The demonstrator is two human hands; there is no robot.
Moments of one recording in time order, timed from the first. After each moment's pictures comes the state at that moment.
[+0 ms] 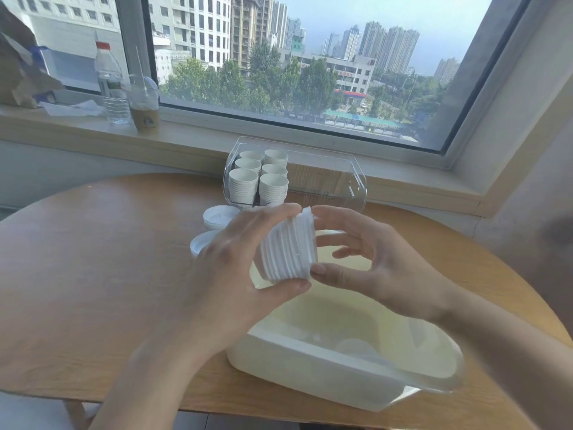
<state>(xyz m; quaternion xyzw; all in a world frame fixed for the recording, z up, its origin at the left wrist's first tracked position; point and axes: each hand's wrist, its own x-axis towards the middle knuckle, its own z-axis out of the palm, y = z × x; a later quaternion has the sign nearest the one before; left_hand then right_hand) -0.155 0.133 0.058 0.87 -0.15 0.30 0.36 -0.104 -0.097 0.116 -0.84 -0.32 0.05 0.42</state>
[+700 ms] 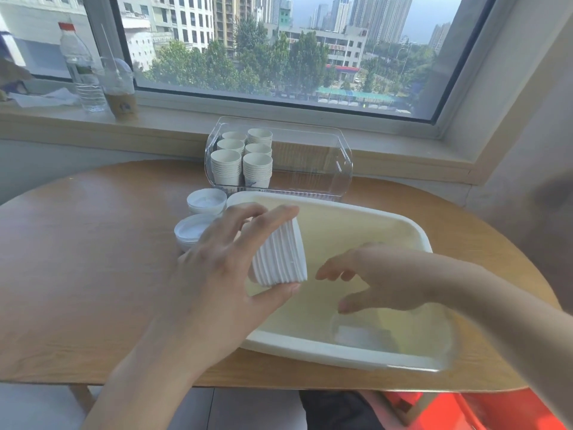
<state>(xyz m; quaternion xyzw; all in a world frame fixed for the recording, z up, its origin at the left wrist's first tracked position) -0.178 0.113 0.050 0.91 -0.15 0.30 0.26 -0.089 -0.137 0.089 -0.93 -0.30 0.21 0.00</state>
